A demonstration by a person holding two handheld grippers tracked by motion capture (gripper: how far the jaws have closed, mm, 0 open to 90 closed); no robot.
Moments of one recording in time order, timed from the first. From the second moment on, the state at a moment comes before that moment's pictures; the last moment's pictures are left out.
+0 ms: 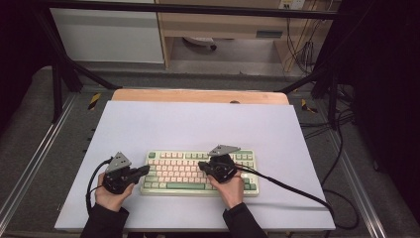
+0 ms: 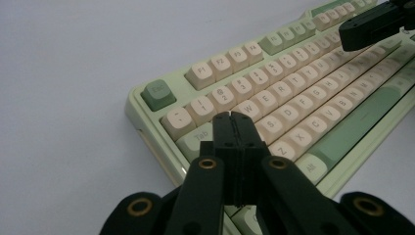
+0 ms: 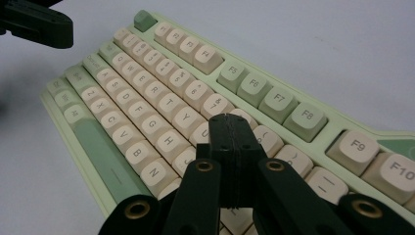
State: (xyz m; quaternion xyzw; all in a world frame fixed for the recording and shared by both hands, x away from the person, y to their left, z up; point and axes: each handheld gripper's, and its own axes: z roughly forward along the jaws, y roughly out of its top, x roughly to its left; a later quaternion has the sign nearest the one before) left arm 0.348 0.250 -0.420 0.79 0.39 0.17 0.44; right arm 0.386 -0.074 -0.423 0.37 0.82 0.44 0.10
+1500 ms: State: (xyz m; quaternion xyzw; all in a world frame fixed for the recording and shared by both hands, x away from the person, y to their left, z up) left arm 0.346 0.236 -0.415 0.79 0.38 0.17 0.44; right arm 0.377 -0.094 -0.409 0.34 0.82 0.44 0.11
